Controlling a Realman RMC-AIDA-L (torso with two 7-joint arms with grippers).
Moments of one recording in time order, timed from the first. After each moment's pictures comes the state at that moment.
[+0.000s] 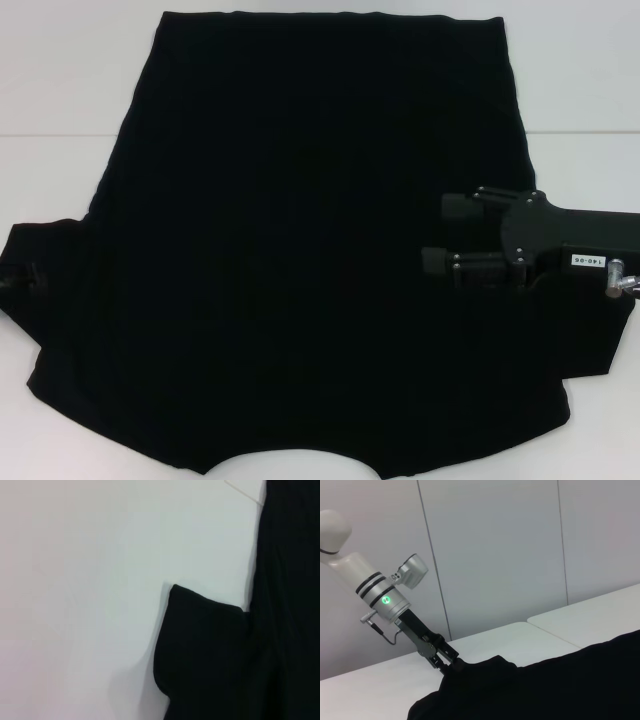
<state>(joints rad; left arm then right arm) -0.64 -1.98 0.30 0.83 2.82 1.31 -2.59 0.66 2.01 -0.67 -0.54 -1.95 -1.56 1.30</state>
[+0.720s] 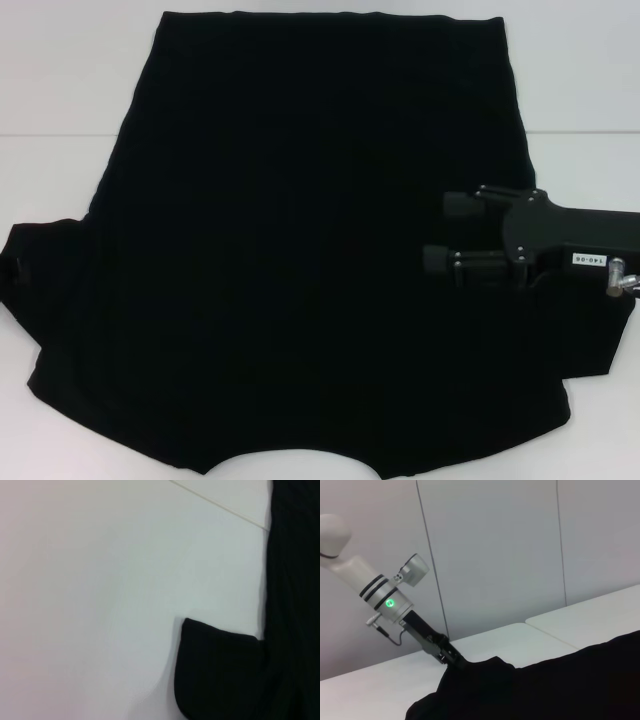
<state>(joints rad) -0.65 -1.98 0.31 0.80 2.81 1.20 -2.52 0.66 2.01 -0.66 -0.54 -1.95 -1.56 1.30</state>
